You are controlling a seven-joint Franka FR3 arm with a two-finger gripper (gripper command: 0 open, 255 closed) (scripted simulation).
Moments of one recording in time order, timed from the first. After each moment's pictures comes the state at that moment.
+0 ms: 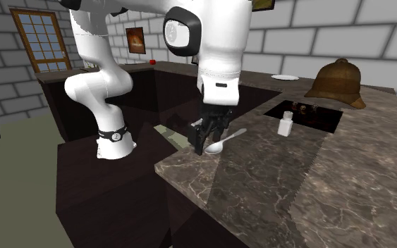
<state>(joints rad) 0.13 0.12 0.16 -1.97 0.04 1.94 0.10</state>
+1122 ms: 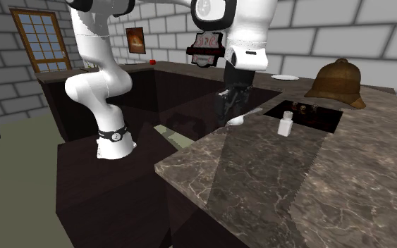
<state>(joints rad) 0.22 0.14 0.23 -1.81 0.05 1.81 0.26</state>
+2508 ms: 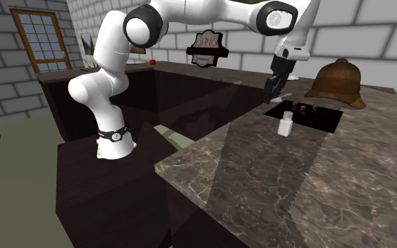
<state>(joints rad) 0.58 0.62 0.35 -1.15 -0.07 1.64 0.72</state>
